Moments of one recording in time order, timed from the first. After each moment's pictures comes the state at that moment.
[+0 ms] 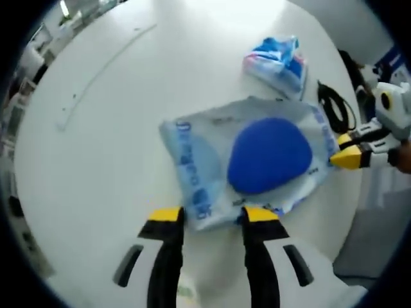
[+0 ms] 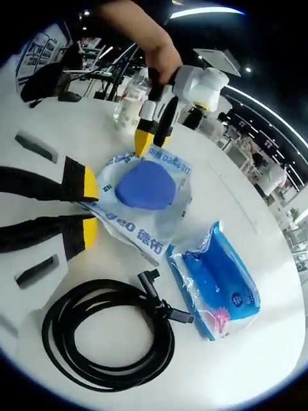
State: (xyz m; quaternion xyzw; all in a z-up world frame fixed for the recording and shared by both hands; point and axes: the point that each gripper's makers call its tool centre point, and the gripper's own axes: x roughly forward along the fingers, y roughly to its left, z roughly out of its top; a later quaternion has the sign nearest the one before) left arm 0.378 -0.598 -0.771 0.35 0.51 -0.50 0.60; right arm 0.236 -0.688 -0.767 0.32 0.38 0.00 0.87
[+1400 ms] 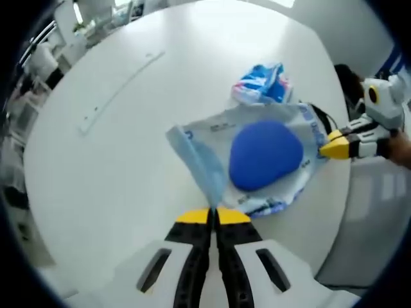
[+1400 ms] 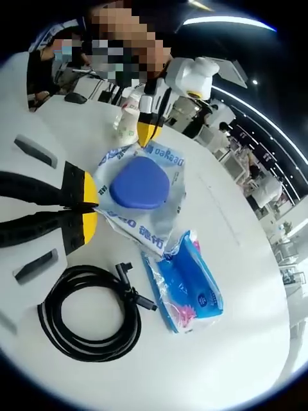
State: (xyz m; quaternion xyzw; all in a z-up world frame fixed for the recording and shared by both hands) left arm 0.362 -0.591 -0.714 0.31 0.47 -0.50 0.66; right arm 0.234 -0.709 -0.725 0.28 0.36 0.02 0.89
